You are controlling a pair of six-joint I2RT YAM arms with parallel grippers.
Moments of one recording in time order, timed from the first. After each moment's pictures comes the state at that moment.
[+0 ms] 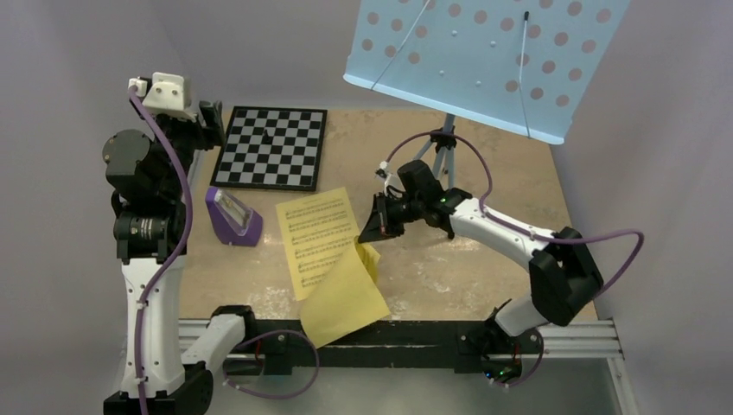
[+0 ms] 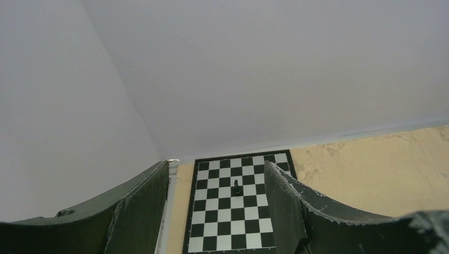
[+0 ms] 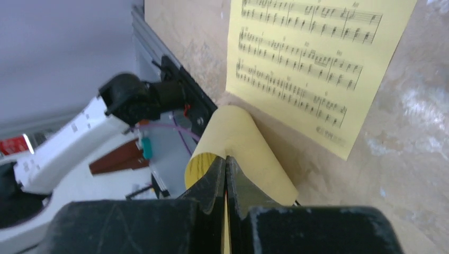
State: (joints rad) left arm 0.03 0.94 1.41 -0.33 0.08 0.13; right arm 0.69 1.46 1.00 -0.30 -0.64 0.73
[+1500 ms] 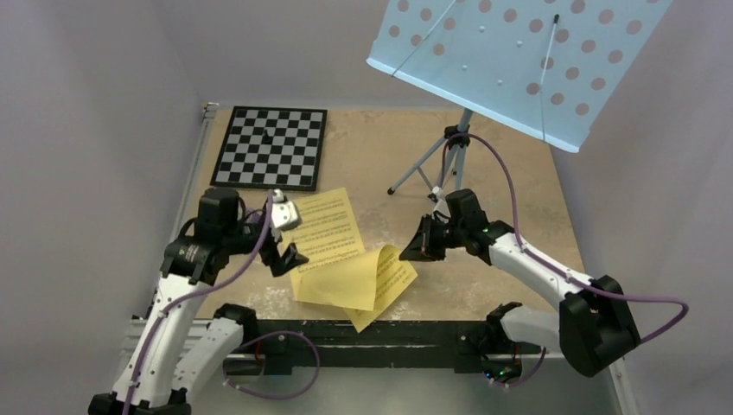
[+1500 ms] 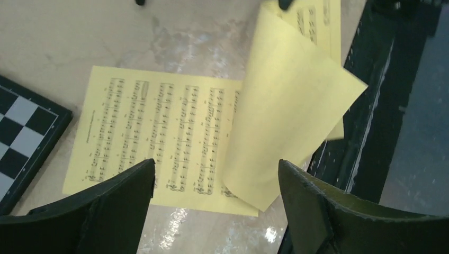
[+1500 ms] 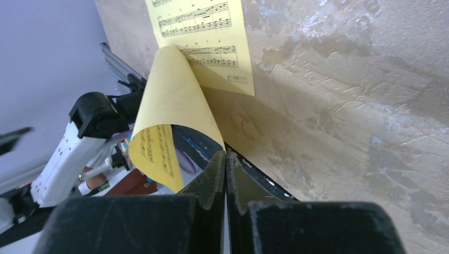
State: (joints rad) left arm -0.19 0.77 0.92 -0.85 0.76 0.51; right arm 0.47 1.21 0.63 -0.30 -0.60 0.81
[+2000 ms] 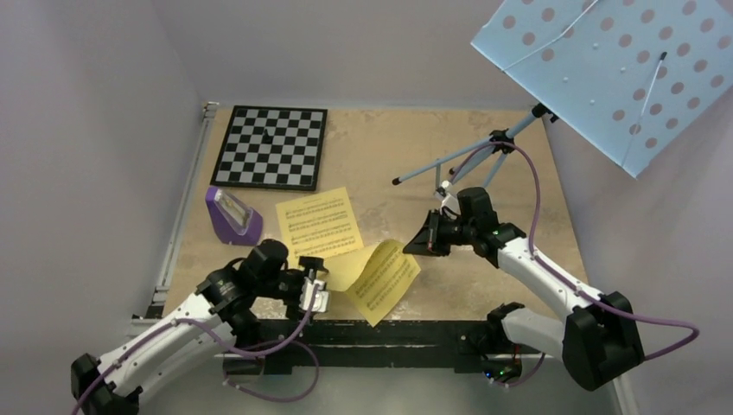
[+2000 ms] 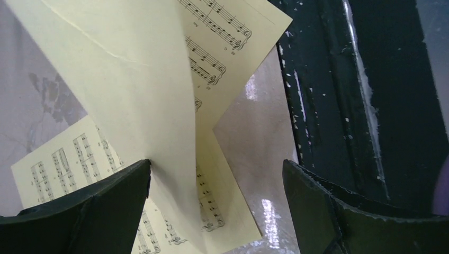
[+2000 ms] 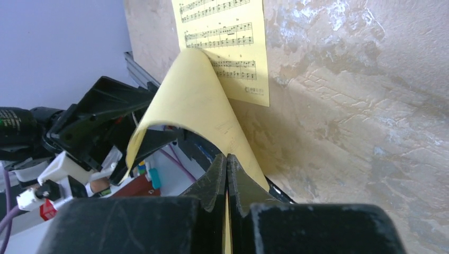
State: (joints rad) left arm -0.73 0.51 0.42 -0.67 0.57 0.86; right arm 0.42 1.10 0.61 -0.29 -0.66 0.78
